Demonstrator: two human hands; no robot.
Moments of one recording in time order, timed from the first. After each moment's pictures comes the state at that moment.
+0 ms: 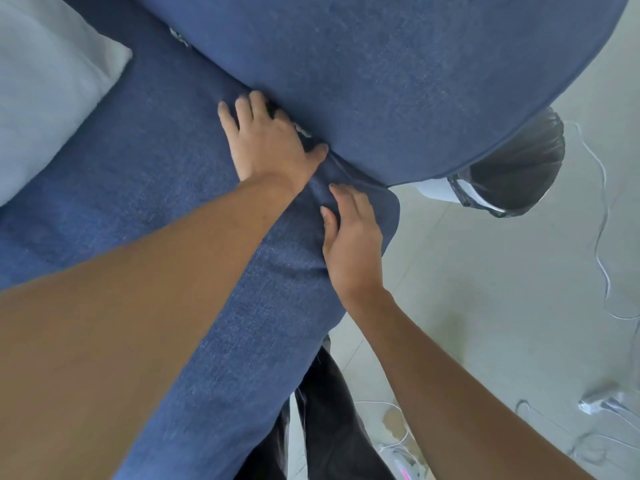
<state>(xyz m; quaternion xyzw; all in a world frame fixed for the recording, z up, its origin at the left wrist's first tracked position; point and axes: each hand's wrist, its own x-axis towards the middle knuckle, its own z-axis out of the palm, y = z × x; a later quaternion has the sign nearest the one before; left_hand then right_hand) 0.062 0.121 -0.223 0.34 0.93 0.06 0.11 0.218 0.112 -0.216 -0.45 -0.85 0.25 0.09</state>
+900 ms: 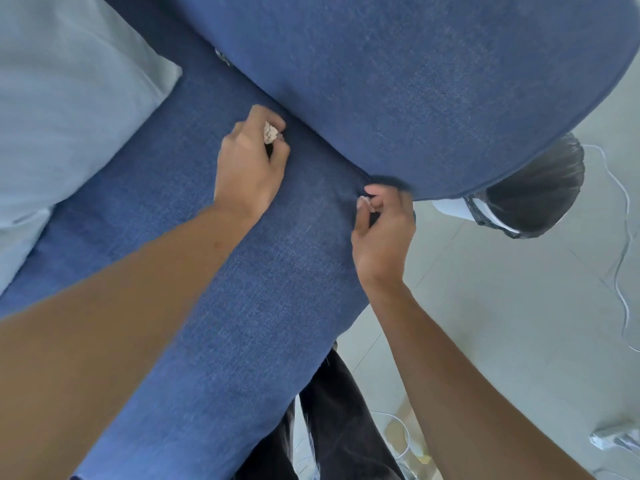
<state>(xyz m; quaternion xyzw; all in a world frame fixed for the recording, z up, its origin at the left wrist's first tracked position) 0.030 0.063 -0.207 0.28 0.86 0.38 0.17 0.204 0.132 -0.201 -0.52 -0.79 0.27 0.19</state>
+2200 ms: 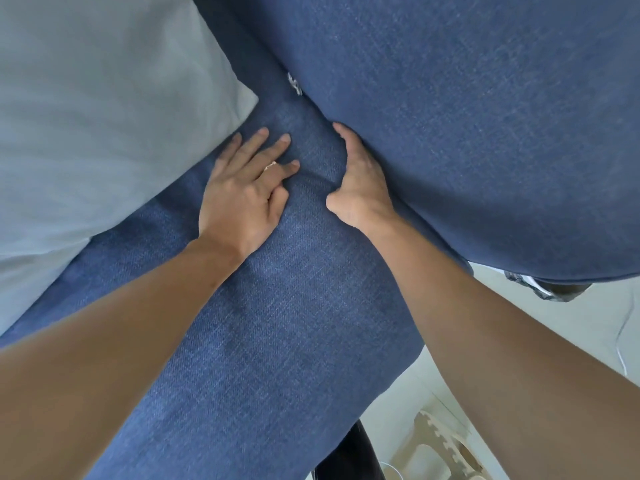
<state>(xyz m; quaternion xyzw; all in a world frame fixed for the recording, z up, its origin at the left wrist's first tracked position) -0.033 -0.003 -0.276 0.47 0.85 0.25 -0.01 0.044 0.153 -0.226 -0.39 -0.84 0.36 -0.12</state>
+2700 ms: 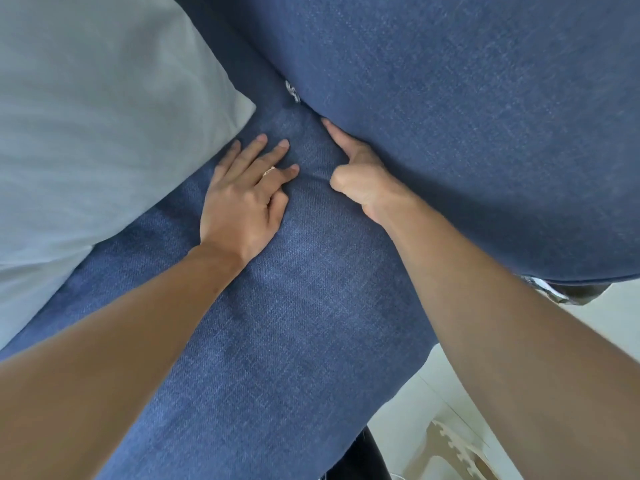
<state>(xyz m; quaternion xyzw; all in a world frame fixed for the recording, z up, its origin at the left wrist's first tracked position) -0.033 -0.002 -0.277 0.47 0.84 0.26 -0.02 0.028 0.172 -0.221 -0.41 -0.73 0.53 -0.14</state>
